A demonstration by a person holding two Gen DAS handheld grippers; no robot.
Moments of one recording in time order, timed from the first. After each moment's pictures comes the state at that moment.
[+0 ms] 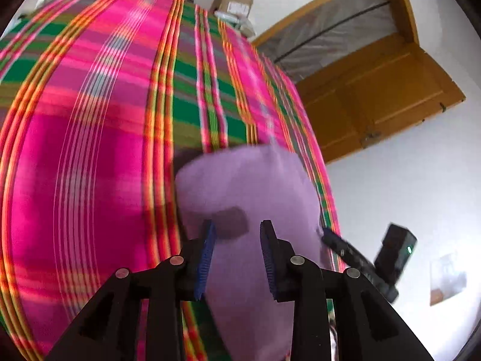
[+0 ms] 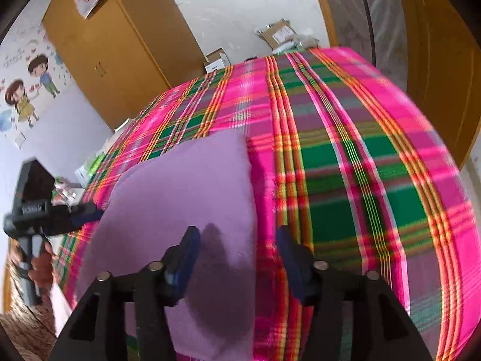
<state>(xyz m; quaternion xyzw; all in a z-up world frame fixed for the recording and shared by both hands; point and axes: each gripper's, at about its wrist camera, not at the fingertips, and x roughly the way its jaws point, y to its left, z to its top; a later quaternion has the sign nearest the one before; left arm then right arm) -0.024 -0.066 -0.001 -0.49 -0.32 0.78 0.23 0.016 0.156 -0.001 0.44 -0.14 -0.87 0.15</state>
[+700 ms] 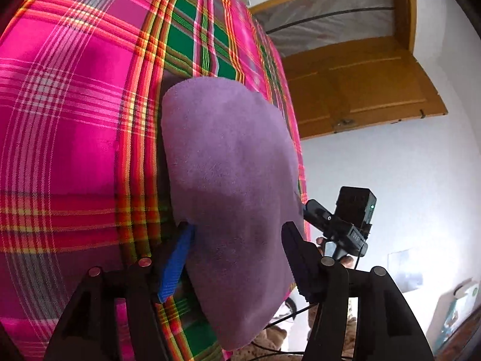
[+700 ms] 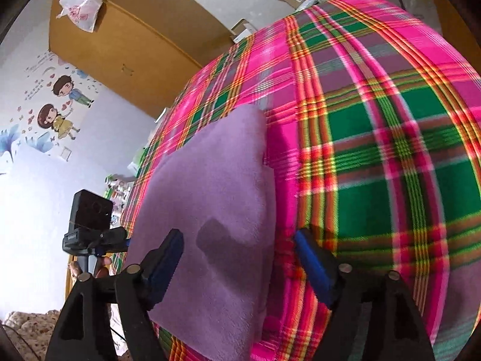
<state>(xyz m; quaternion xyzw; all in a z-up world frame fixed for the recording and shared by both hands) -0.014 -0.069 -0.039 -0.52 -0.40 0.69 0.29 -0.019 0.173 -0.024 0.49 -0.23 -0.79 0.28</state>
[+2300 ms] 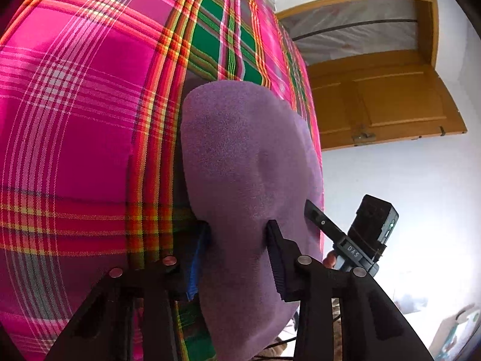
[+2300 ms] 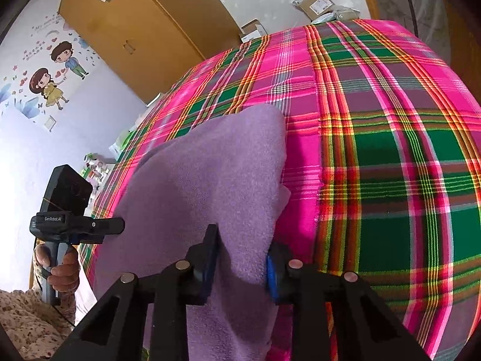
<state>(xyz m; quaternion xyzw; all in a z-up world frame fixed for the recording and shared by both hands) 0.006 -0.066 -0.027 -0.54 -0.40 0.71 0.23 -0.035 0.115 -0.027 0.48 -0.14 -0.83 0.26</state>
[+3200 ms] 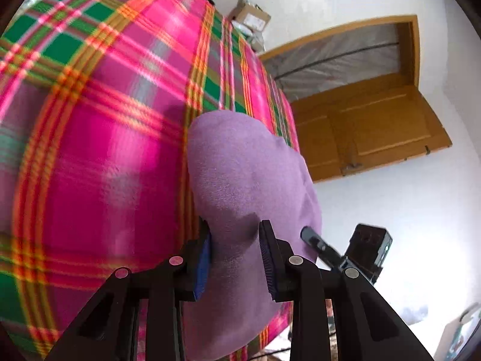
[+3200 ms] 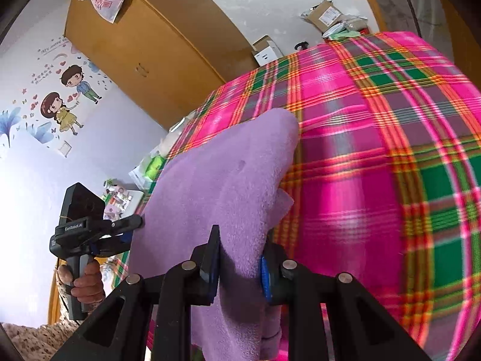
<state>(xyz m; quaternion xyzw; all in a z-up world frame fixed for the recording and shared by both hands) 0.000 -0.158 0.021 -0.46 -0.42 0.76 0.21 -0.049 0.061 0.009 0.45 -0.20 -0.83 0.28</state>
